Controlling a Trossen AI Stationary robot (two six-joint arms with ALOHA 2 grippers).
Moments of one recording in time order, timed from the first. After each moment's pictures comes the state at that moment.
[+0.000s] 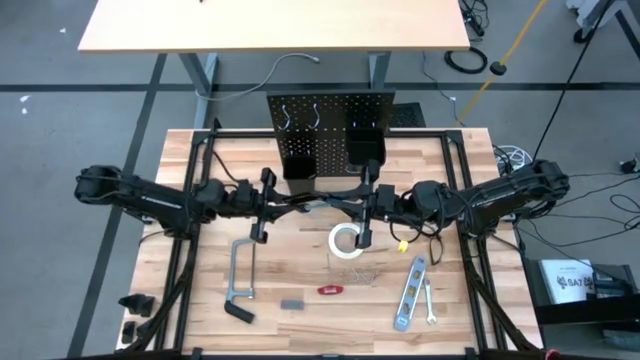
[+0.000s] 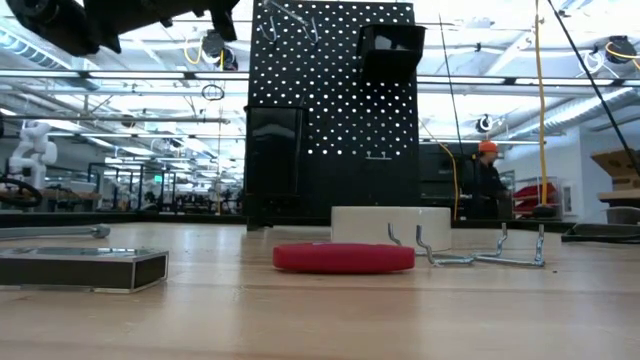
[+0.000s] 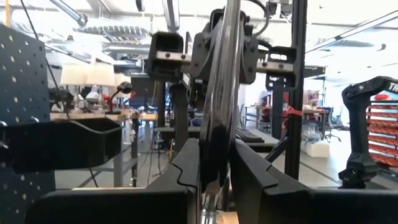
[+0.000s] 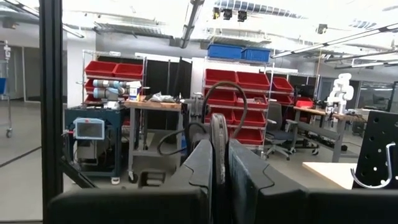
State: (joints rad) left arm -0.05 1.16 0.45 1.07 0.08 -0.01; right arm 0.21 1.40 1.06 0.55 0.34 -0.12
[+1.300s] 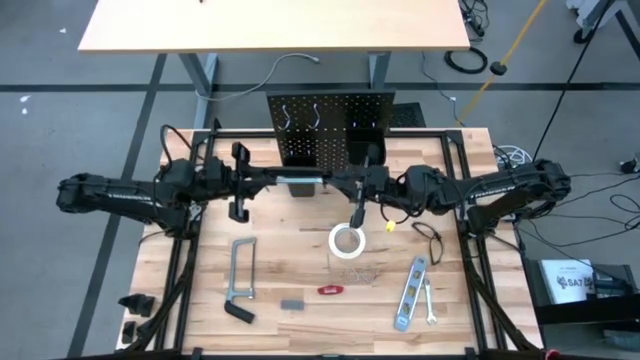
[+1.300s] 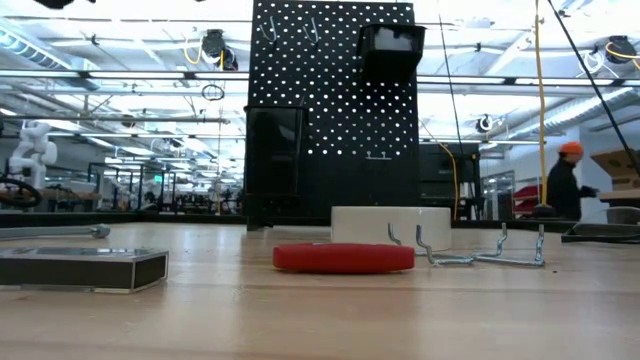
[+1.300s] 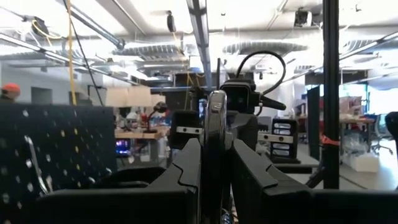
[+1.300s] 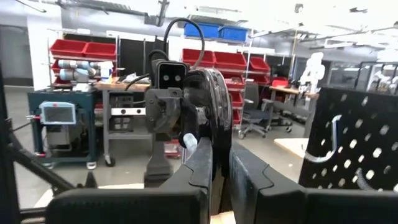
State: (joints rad) left arm 0.02 0.87 0.60 0.64 0.00 0.06; right arm 0.10 1.41 1.09 0.44 0.34 -0.09
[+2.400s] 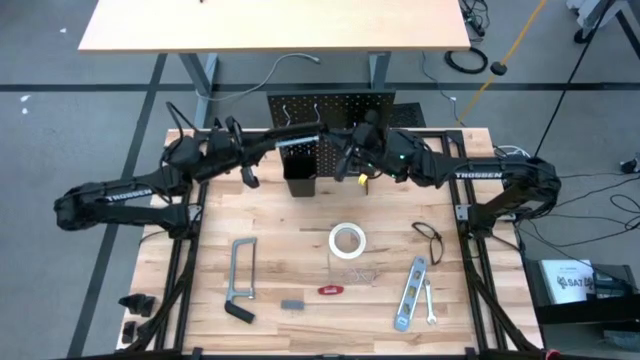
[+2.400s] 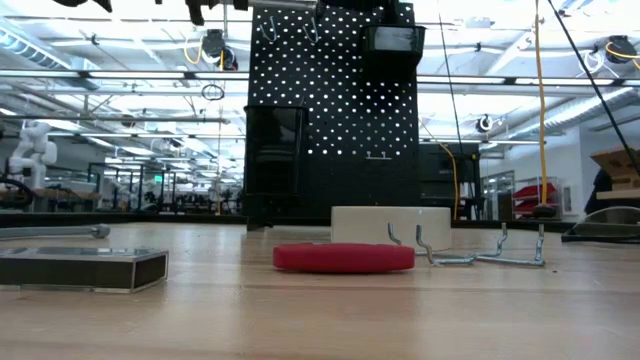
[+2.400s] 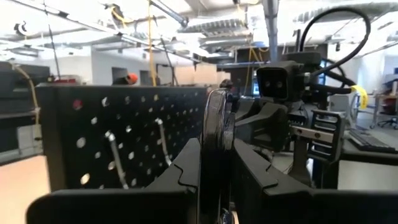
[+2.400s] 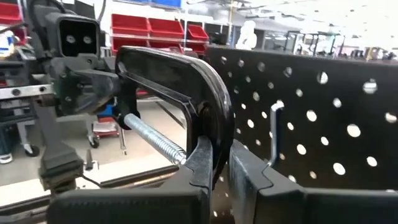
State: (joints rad) left arm 0.33 0.88 0.68 0.46 0.00 0.03; right arm -0.14 1.47 1.20 0.32 0.35 -0.05
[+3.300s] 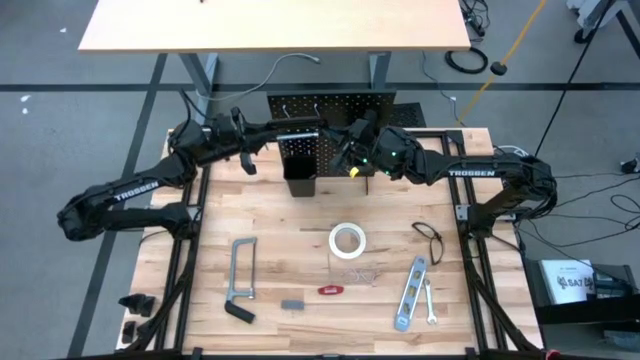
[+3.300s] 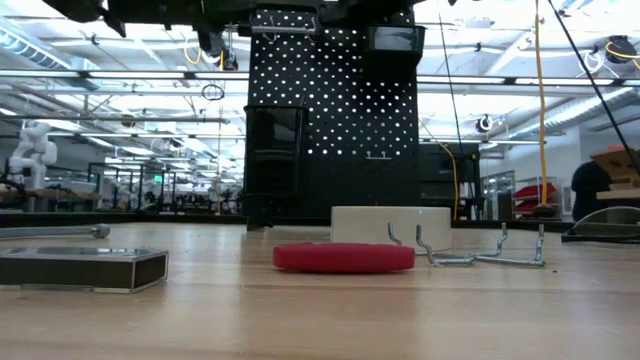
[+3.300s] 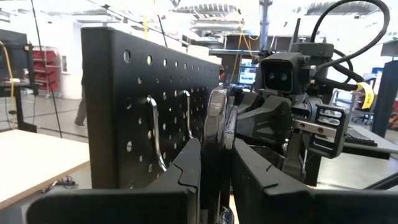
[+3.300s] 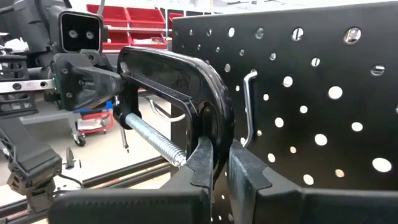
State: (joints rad) left arm 0.60 0.95 0.68 0.45 0.32 -0.11; right arm -0.16 1.51 1.20 0.33 0.38 0.01
